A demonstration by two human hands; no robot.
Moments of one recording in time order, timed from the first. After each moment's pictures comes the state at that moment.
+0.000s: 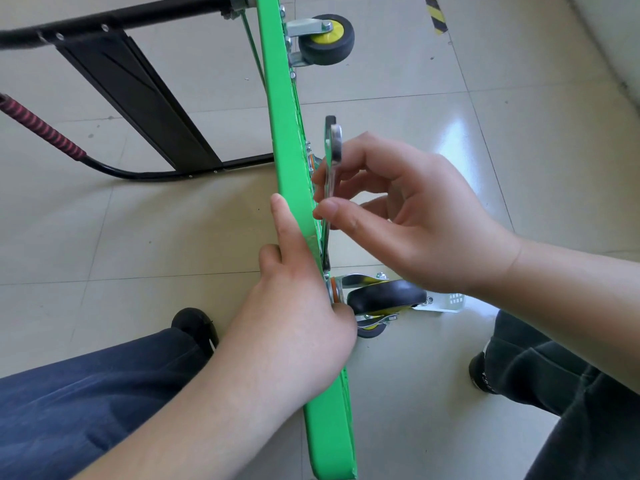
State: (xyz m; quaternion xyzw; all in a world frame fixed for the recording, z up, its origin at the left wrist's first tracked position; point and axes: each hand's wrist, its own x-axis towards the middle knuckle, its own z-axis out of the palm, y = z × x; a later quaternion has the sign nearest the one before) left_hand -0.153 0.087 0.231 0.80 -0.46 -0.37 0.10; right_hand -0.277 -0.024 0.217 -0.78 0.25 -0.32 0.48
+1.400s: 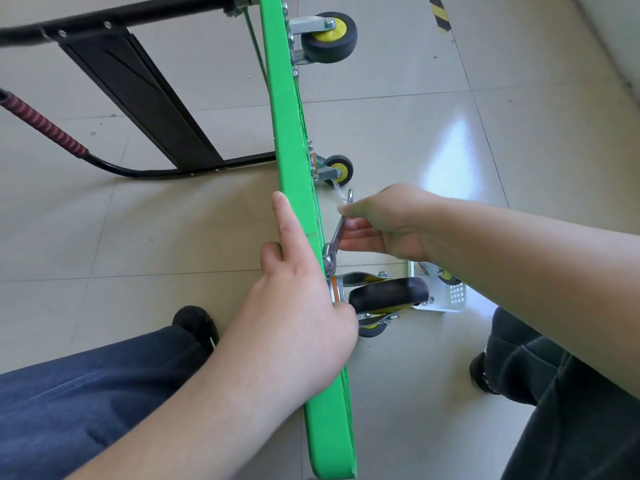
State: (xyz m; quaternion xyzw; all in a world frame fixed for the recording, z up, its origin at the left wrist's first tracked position) left_hand -0.153 0.087 0.230 0.80 -0.48 -0.36 0.07; right_hand -0.244 -0.068 0.159 -0.35 0.58 -0.09 0.73
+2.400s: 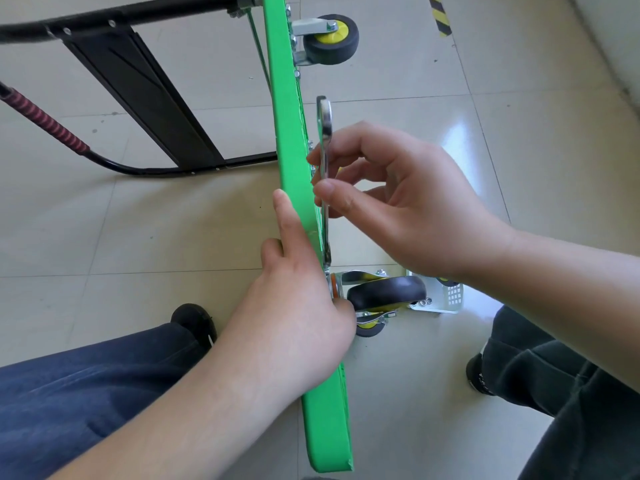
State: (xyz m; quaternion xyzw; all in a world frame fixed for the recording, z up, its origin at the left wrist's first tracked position) left_hand -0.152 0.087 0.230 0.79 -0.48 -0.36 0.12; right_hand -0.270 -0.027 0.223 -0.78 0.27 -0.32 0.46
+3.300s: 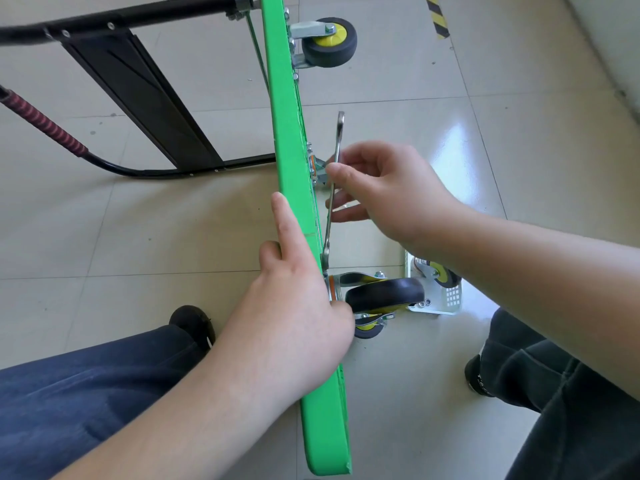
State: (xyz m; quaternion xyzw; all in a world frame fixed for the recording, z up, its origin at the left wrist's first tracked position) left_hand -0.153 0.087 0.234 0.80 -0.47 -0.36 0.08; right_hand -0.252 -0.054 0.193 -0.60 0.44 -0.28 0.61
